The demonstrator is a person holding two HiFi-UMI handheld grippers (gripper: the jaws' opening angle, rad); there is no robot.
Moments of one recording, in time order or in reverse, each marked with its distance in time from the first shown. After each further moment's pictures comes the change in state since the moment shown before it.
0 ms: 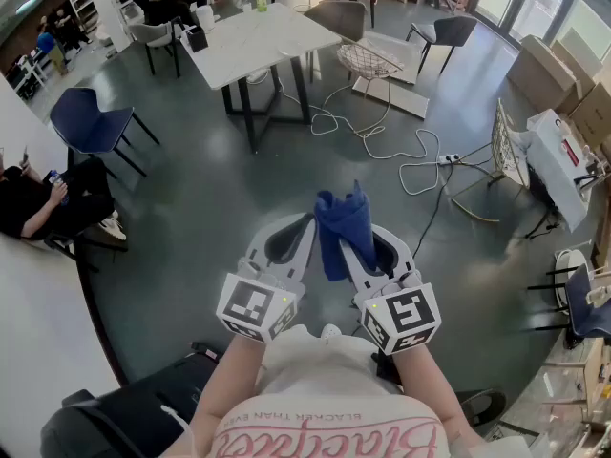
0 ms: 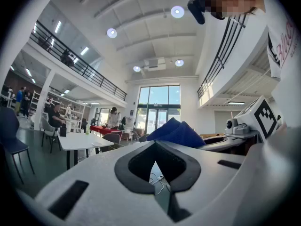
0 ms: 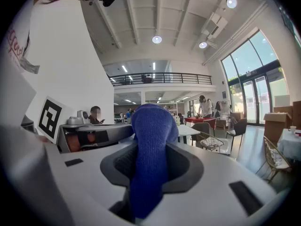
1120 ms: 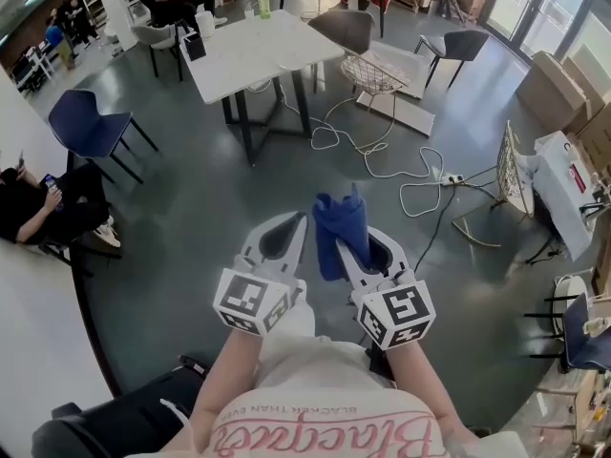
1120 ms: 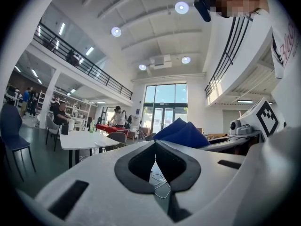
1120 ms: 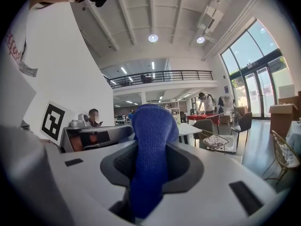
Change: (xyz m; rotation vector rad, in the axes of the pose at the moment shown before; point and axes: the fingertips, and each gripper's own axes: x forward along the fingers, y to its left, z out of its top) left arm 0.107 0.049 -0.025 -0.021 0.017 0.070; right arm 0.071 -0.098 -0.012 0.056 0.003 0.044
